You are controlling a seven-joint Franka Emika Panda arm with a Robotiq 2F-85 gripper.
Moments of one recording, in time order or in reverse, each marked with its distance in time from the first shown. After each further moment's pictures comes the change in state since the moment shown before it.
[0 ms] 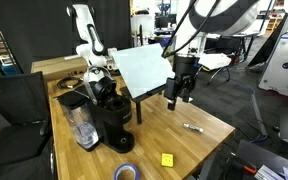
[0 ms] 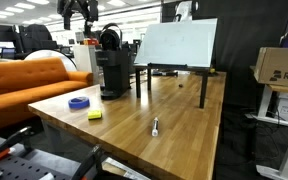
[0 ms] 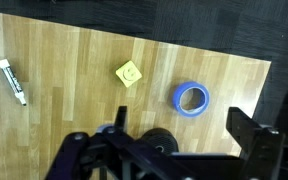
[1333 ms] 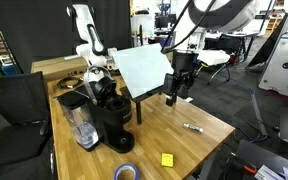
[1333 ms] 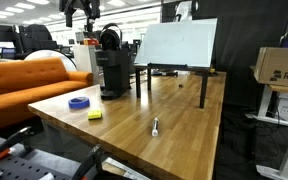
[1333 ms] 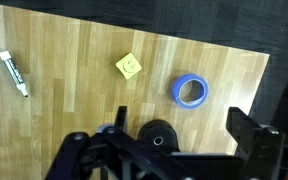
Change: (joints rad) arm -0.007 0.003 -0.003 0.026 -0.001 0.000 -0.004
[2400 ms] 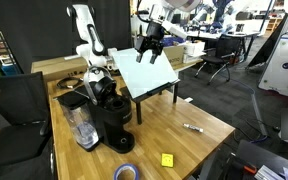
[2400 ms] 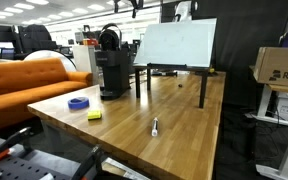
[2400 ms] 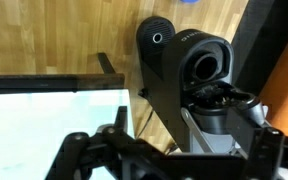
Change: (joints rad) arm -0.081 0.467 -0.115 0.621 0.184 -0.017 -0.272
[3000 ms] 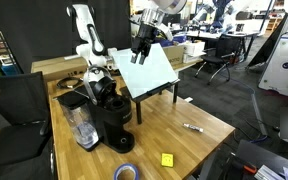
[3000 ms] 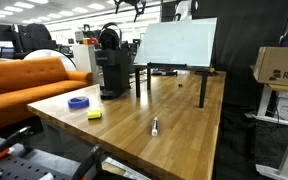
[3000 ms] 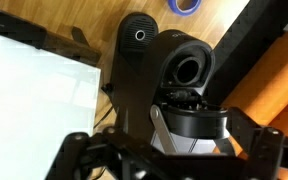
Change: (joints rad) arm -0.076 0.200 0.054 0.250 0.098 -0.184 -0.381
